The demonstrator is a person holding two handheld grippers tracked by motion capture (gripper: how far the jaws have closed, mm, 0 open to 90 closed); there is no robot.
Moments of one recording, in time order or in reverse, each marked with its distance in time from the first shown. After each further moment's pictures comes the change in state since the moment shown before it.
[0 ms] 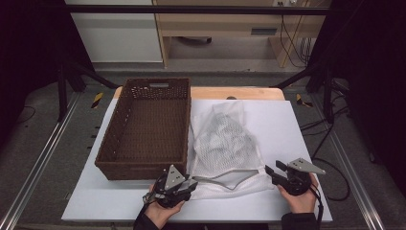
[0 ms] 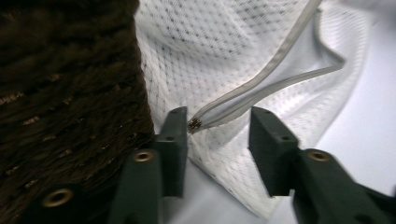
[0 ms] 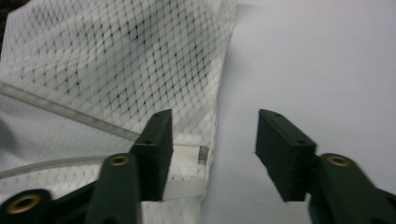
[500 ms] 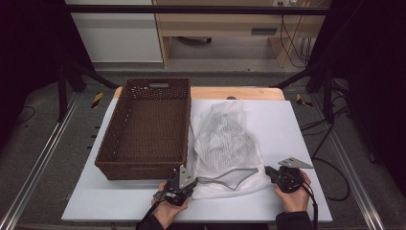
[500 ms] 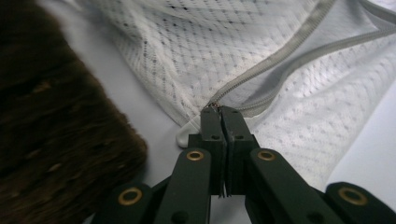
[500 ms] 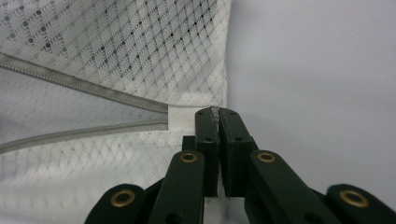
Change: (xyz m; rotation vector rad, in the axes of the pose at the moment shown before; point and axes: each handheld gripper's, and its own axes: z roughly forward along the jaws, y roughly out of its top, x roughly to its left) left arm -0.005 -0.001 0.029 0.119 0.106 0.046; right arm 0.006 -0.006 0.020 0.172 -0.016 0.028
